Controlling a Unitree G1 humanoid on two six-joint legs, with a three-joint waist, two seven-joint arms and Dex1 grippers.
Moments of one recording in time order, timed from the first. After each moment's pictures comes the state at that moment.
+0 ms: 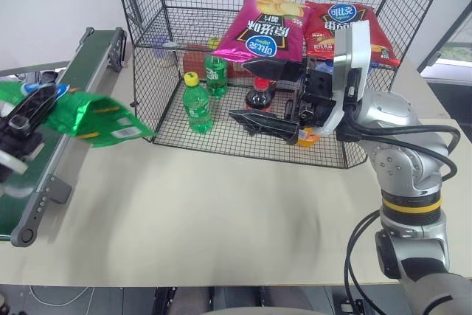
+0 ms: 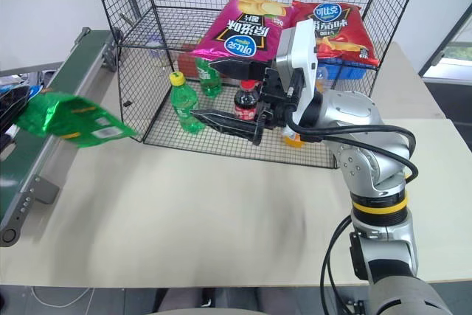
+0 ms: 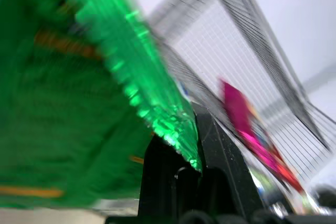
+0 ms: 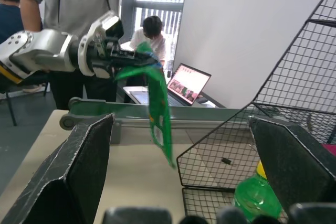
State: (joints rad) left arm -0.19 0.81 0.84 -0.26 -1.96 0.94 0.17; right arm -0.73 -0.48 0.02 -0.35 0.69 0.56 0.86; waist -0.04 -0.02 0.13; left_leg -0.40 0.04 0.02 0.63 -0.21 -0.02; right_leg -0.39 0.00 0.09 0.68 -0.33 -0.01
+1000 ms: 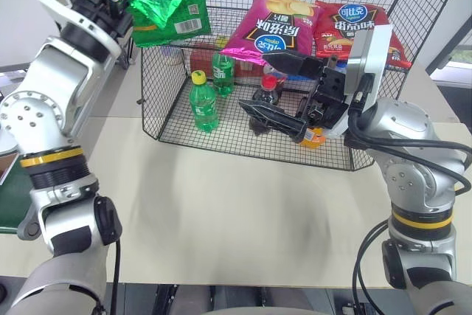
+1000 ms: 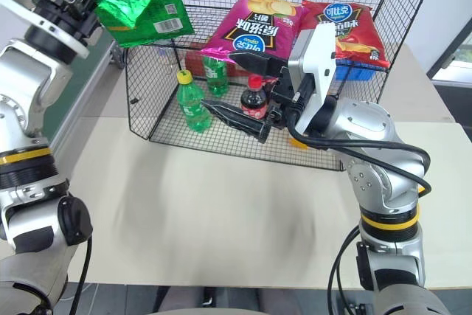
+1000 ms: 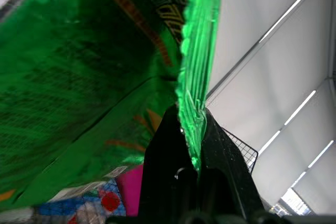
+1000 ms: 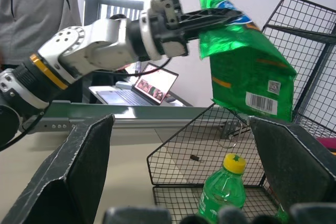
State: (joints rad) left arm -0.99 0.53 0.39 0.17 -1.45 0.73 -0.09; right arm -0.66 -0.51 -0.02 -0.49 0.68 0.57 0.70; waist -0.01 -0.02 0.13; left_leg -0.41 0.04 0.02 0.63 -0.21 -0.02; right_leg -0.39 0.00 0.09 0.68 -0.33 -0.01
